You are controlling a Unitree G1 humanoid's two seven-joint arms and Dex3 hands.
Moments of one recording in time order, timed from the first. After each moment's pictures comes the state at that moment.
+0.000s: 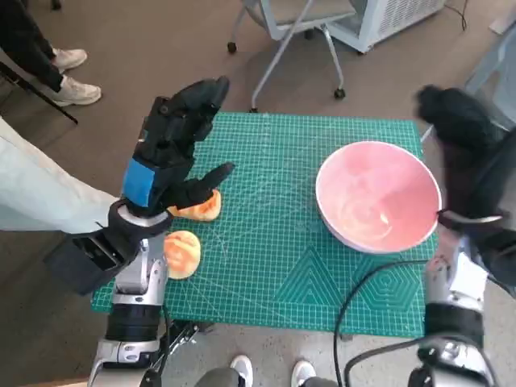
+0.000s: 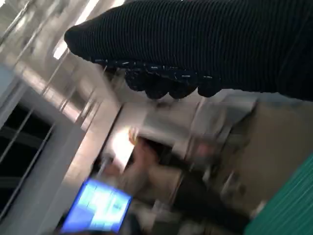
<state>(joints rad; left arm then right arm) -0.53 0.13 0.12 0.29 -0.30 -0.58 -0.47 -0.68 -0.29 -0.32 0.76 0.33 -0.73 0.44</state>
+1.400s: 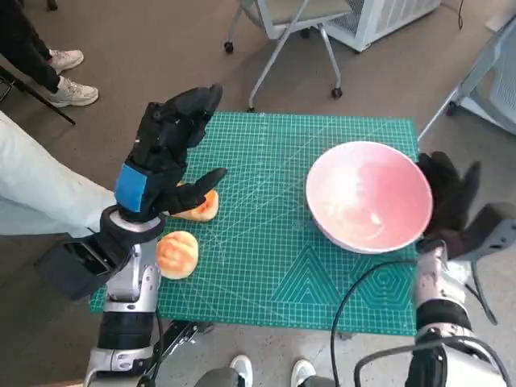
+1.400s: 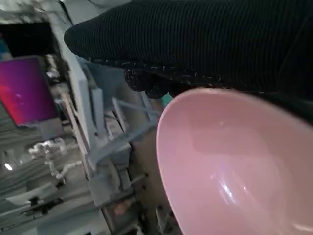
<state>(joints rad) -0.46 0.16 0.13 0.21 -0.31 -0.52 -0.46 -0.77 -0.23 -0.45 1.30 0.30 -0.42 0.23</state>
